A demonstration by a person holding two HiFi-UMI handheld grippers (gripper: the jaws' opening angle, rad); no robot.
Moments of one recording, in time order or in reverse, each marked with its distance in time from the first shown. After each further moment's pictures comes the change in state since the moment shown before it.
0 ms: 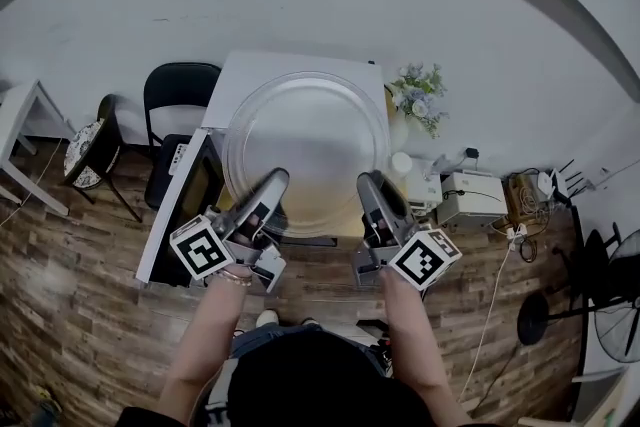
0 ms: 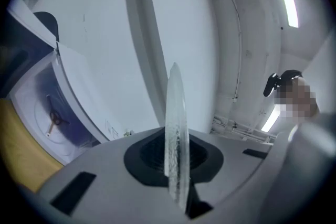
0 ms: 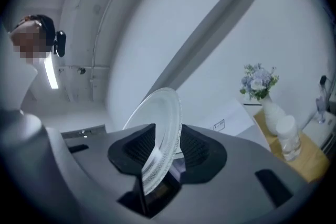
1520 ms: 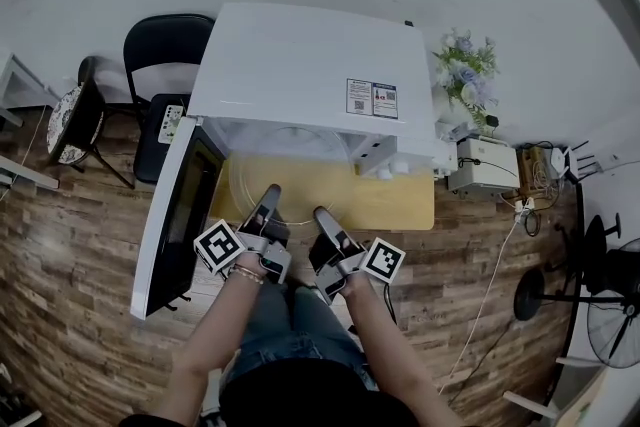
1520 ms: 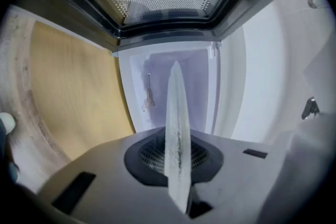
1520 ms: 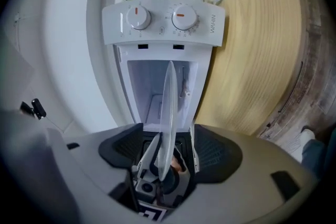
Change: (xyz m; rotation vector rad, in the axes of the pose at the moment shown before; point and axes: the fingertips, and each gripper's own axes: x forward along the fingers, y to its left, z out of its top) left arm -0.083 0.258 -0.077 -0.481 -0.092 0.510; right arm 0.033 -0.114 -0.251 0.890 0.196 -0.143
